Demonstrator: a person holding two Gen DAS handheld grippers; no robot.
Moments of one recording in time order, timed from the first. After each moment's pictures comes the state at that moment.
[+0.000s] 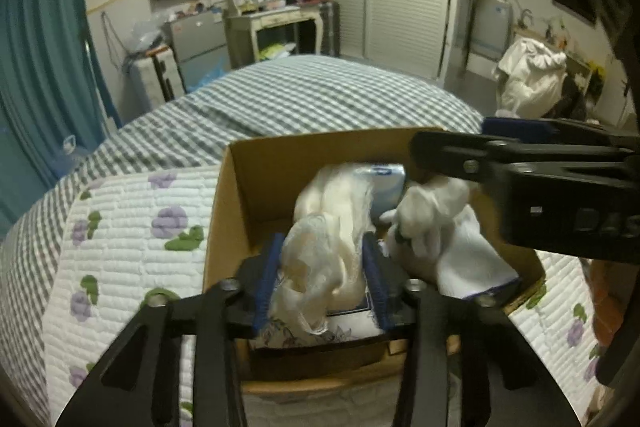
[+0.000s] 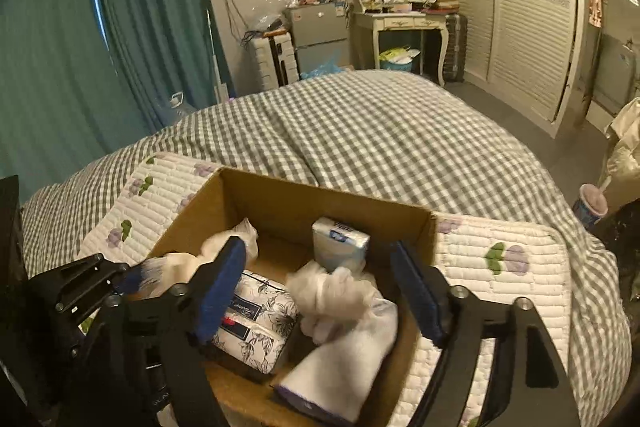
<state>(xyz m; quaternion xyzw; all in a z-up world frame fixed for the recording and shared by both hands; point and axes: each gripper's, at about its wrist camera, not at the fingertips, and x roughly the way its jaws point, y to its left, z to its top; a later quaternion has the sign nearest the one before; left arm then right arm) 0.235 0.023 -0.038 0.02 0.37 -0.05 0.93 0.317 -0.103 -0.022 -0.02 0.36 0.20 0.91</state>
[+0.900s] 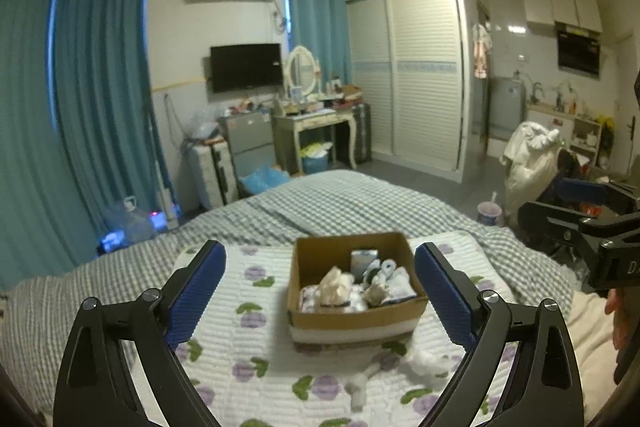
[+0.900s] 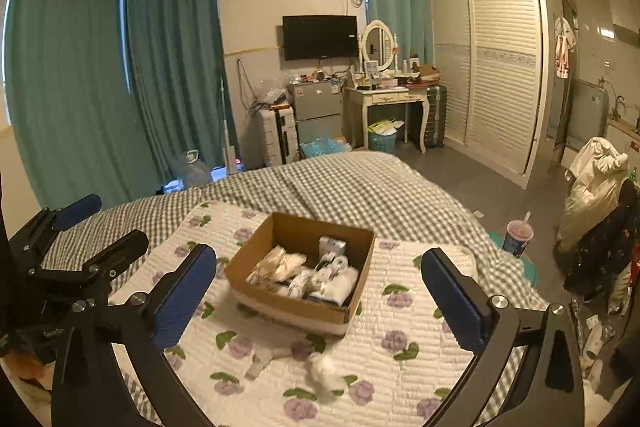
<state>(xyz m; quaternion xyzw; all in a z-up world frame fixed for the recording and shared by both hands) 0.042 0.014 0.110 0.02 0.20 0.01 0.98 0.091 -0.174 0.128 -0.02 0.25 0.19 0.95</state>
